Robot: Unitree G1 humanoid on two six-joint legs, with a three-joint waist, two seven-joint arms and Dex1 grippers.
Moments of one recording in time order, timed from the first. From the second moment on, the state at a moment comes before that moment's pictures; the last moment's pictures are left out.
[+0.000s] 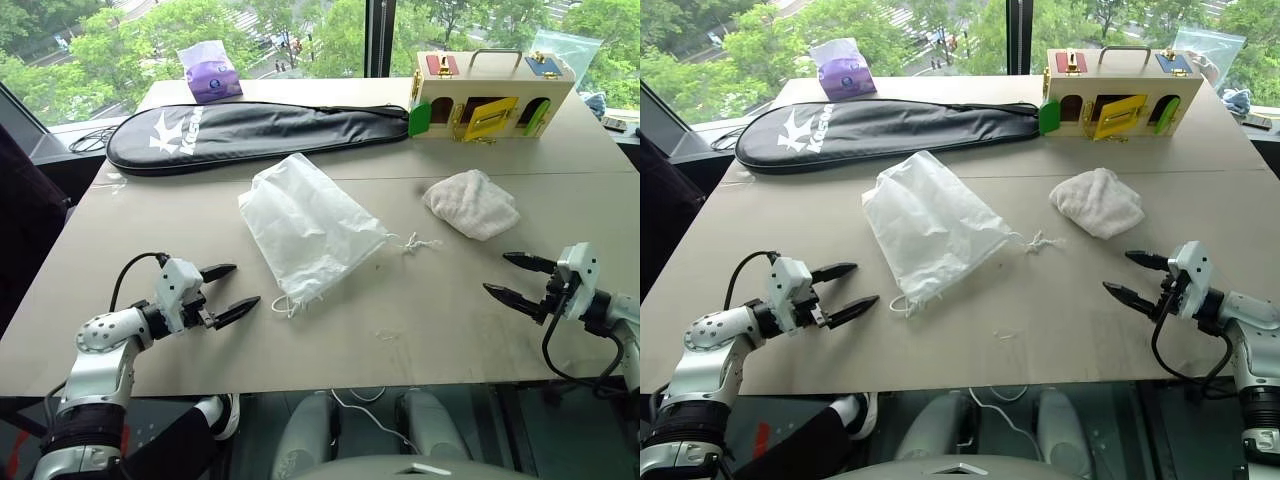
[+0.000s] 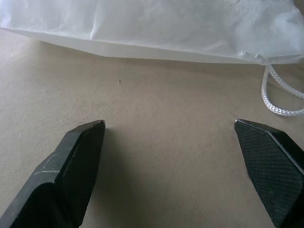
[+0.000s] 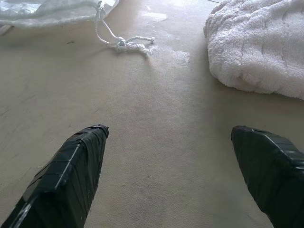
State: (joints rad) left arm -0.07 0.71 0.20 0.33 -0.36 -0.11 -1.11; right arm -0.13 -0.68 -0.21 0.29 0.40 0.01 1.17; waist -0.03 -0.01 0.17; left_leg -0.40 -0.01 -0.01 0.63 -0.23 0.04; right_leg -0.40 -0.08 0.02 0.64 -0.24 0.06
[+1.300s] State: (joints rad) left arm -0.25 0.68 -0.01 -0.16 -0.36 0.34 -0.95; right arm 0.10 -0.58 -0.12 -0.24 0.51 0.15 1.09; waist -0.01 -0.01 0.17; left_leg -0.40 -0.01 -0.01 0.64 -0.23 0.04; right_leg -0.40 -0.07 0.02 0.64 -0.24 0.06
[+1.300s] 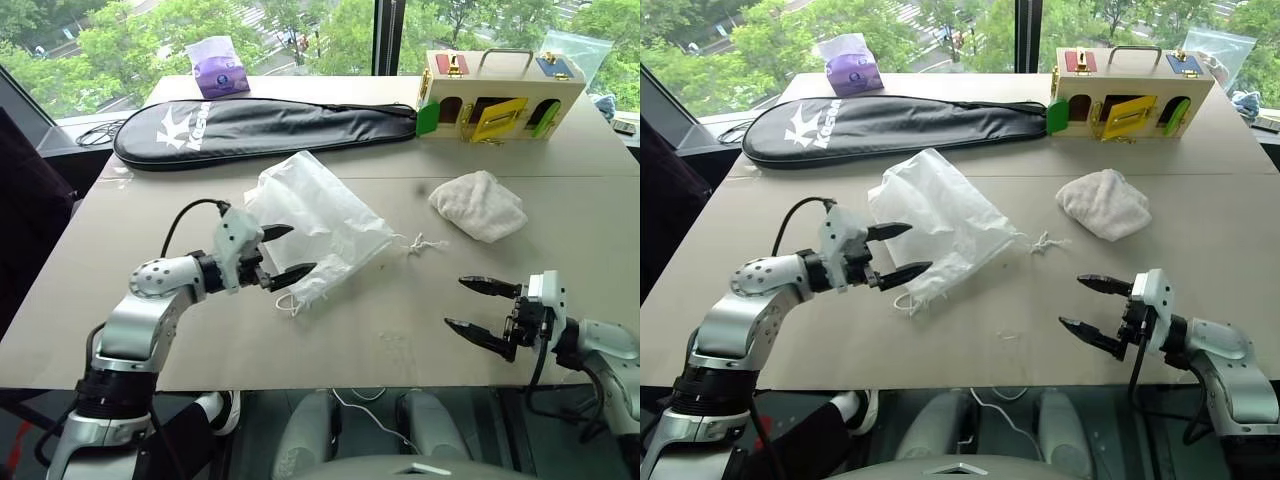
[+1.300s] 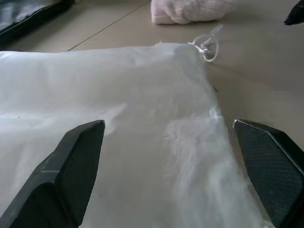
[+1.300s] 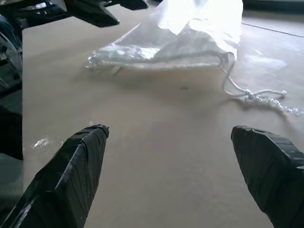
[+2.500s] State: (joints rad) left arm -0.31 0.53 -0.25 -0.04 0.05 0.01 -0.81; right arm 0.10 -0.55 -0.06 -0.27 0.49 0.15 0.96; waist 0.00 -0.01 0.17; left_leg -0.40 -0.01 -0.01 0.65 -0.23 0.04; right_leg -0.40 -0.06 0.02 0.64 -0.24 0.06
